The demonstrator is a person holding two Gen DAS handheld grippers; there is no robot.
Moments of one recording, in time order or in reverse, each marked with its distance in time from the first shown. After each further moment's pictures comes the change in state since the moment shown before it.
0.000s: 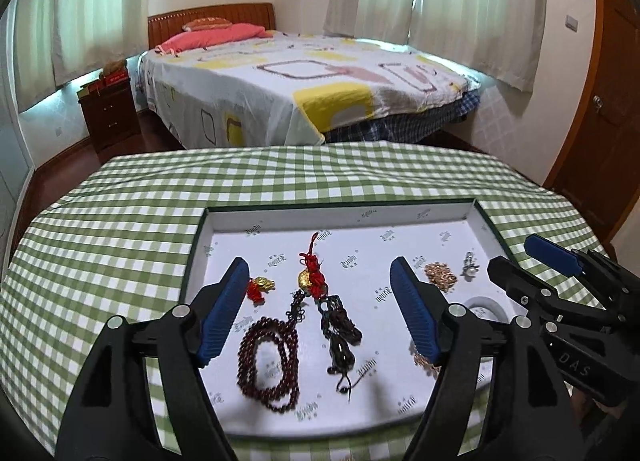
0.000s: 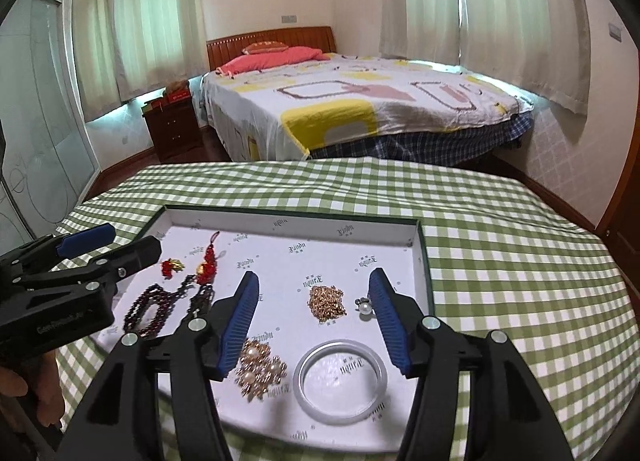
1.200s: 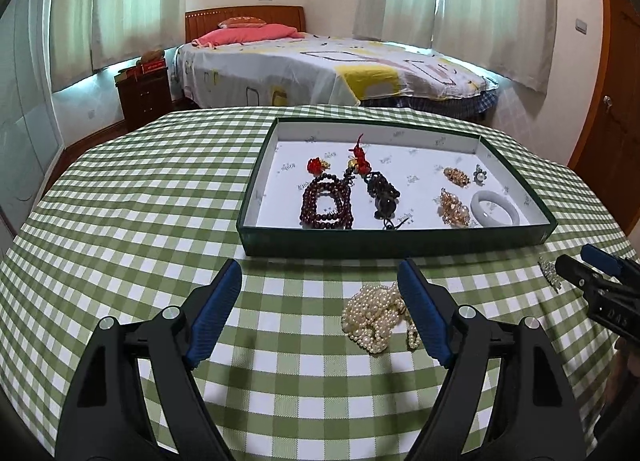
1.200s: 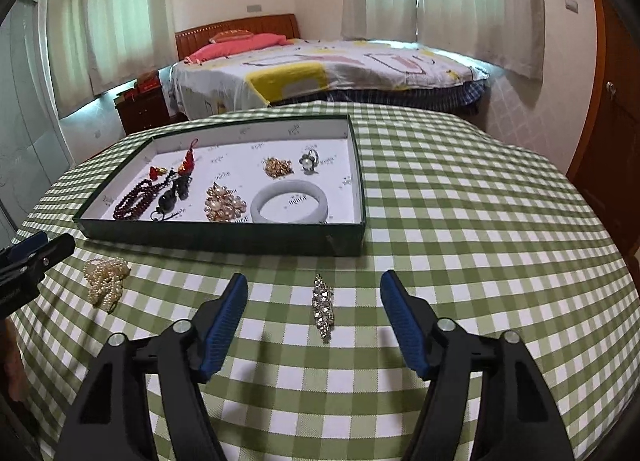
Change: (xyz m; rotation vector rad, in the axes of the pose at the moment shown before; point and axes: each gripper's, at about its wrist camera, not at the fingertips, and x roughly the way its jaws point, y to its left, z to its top) left arm -0.069 0.029 -0.127 -0.048 -0.019 0.084; right arm -0.055 -0.019 -0.115 0.066 0.056 -0.112
